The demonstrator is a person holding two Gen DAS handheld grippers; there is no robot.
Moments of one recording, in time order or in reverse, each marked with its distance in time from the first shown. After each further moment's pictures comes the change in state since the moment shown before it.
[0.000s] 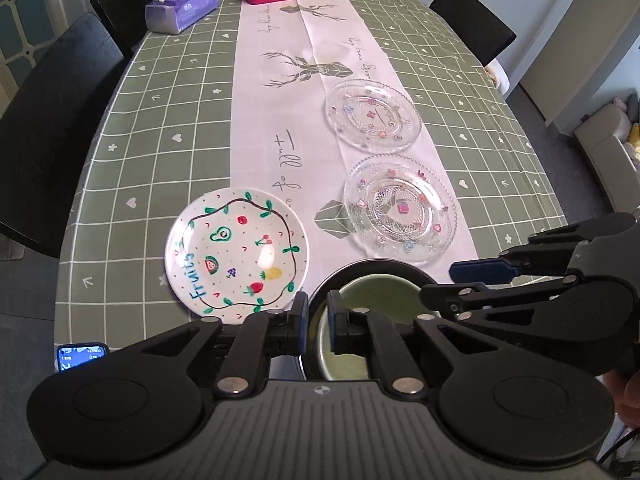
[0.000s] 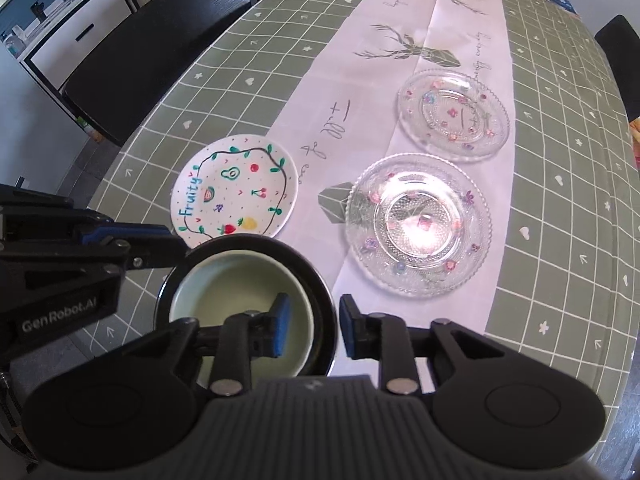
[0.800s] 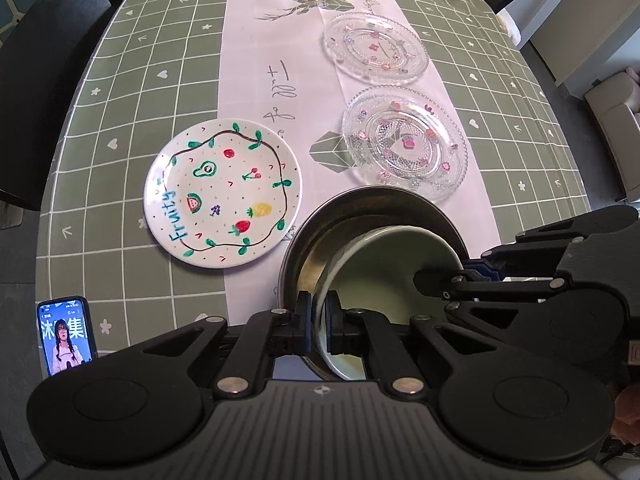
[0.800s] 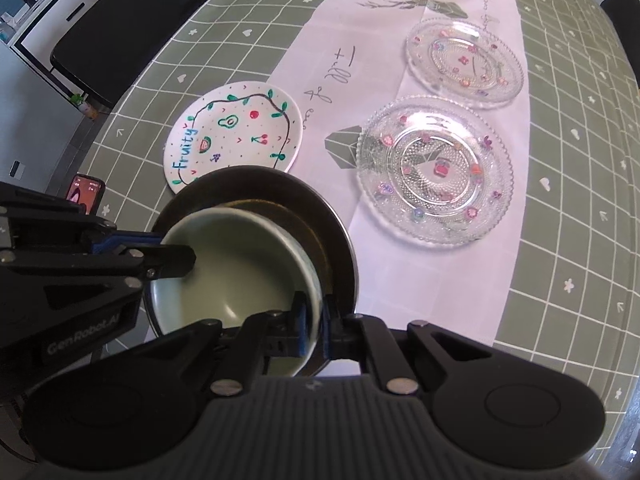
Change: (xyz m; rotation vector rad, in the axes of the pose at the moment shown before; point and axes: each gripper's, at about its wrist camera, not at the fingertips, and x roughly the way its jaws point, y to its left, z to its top) left arm 0.032 -0.006 -0.016 -0.004 0.164 0.015; right arm 0.036 0.004 -0.024 0.021 0.109 0.022
